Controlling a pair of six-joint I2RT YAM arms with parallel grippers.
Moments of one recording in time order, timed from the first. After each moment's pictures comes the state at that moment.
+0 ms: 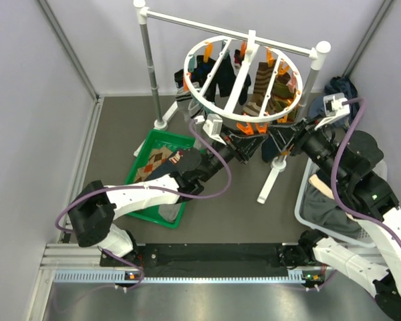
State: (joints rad) left arm -1.03 1.52 1.00 0.98 -0.04 -0.53; right arm 0.56 0.78 1.21 -0.41 -0.01 0.39
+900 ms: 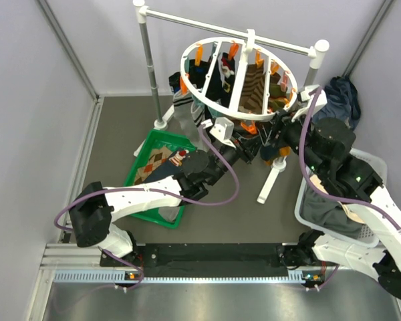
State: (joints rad) left arm -1.11 1.52 1.06 0.87 -0.22 -0.27; right arm 0.74 0.93 1.33 -0.49 0.28 0.25
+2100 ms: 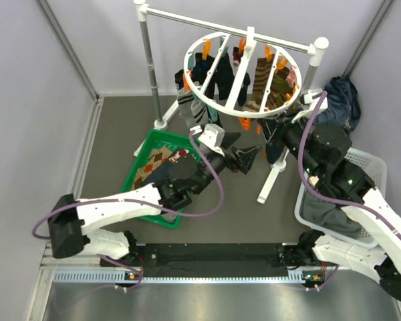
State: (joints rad) left arm -1.15 1.33 0.99 0.64 -0.32 -0.20; right arm 0.74 0.90 1.22 -0.33 0.31 0.31
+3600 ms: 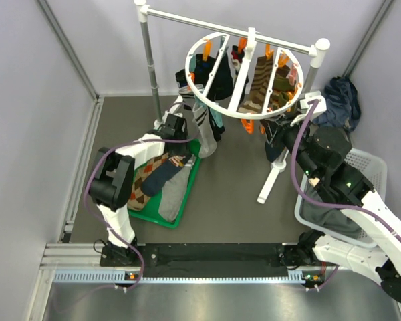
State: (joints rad) left arm -0.40 1.84 1.23 -0.31 -0.08 -0.42; right arm 0.74 0.88 1.17 -0.28 0.34 0.18
